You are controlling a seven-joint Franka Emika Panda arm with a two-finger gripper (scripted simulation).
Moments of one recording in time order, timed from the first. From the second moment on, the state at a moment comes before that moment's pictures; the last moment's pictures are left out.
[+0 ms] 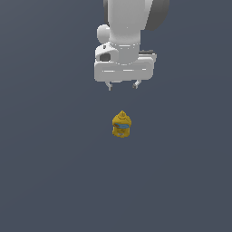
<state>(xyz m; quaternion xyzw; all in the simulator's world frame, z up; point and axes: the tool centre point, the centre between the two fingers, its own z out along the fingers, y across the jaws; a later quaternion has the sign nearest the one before) -0.068 0.027 0.320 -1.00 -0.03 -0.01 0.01</state>
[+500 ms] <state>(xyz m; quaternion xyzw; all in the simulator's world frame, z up) -0.070 0.003 0.314 -1.00 -0.03 -0.01 -0.01</state>
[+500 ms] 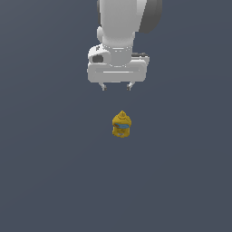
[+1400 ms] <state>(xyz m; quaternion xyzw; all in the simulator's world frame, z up) -0.067 -0.001 0.305 -1.00 -0.08 0.00 -0.01</state>
